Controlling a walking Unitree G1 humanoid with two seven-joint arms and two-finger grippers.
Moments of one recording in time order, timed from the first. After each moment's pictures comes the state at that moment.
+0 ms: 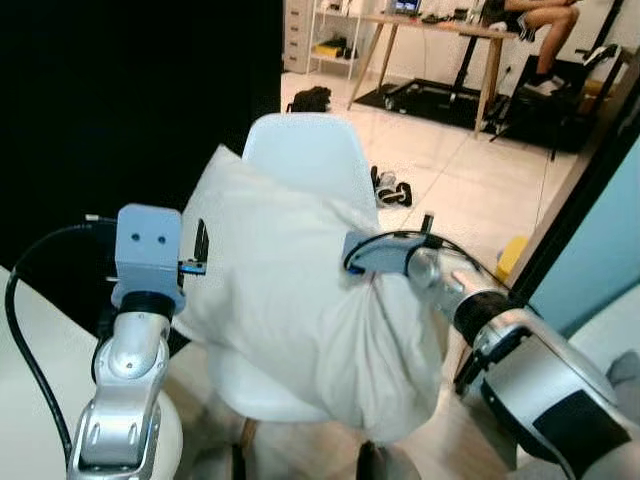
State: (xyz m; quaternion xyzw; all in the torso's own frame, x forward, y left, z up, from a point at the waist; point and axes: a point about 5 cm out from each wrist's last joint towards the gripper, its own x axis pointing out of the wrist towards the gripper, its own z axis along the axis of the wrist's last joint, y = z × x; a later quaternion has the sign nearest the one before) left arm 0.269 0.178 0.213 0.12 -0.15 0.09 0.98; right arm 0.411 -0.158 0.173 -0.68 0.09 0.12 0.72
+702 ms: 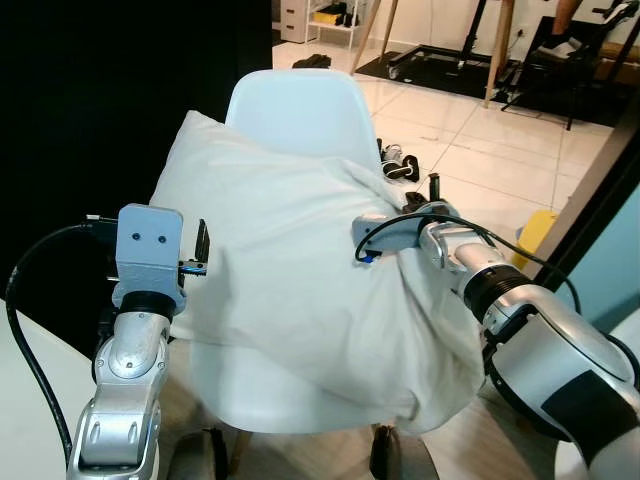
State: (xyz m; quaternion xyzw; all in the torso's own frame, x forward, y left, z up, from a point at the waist) left arm 0.269 0.178 0.212 0.12 -0.15 0.09 0.98; right arm 0.420 -0.179 0.213 -0.78 0.05 0.03 0.62
